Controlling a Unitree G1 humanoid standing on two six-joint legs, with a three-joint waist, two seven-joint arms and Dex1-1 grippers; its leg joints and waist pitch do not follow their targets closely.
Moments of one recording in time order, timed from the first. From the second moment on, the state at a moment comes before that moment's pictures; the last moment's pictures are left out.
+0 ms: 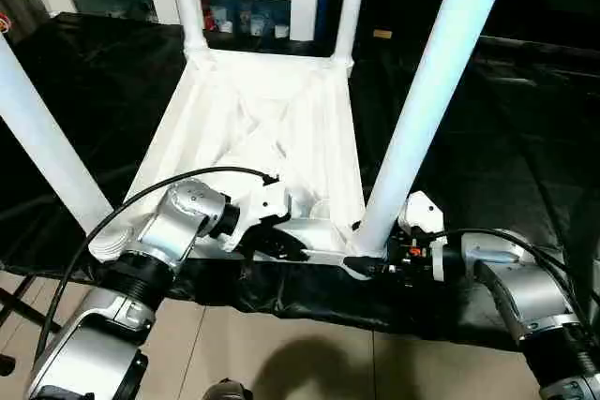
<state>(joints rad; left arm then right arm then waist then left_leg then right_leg) -0.64 0.34 -0.31 0.59 0.08 0.10 -1.41 -0.31 -0.41 0.17 0.31 0.16 0.14 1.15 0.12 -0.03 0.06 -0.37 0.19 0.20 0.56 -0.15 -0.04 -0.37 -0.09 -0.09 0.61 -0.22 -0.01</state>
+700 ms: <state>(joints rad) -0.63 0.15 -0.26 0.56 0.17 0.26 -0.95 -0.35 -0.09 -0.03 0.45 0.07 0.12 0.42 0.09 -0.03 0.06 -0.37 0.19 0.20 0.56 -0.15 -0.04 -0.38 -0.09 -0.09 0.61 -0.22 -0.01</state>
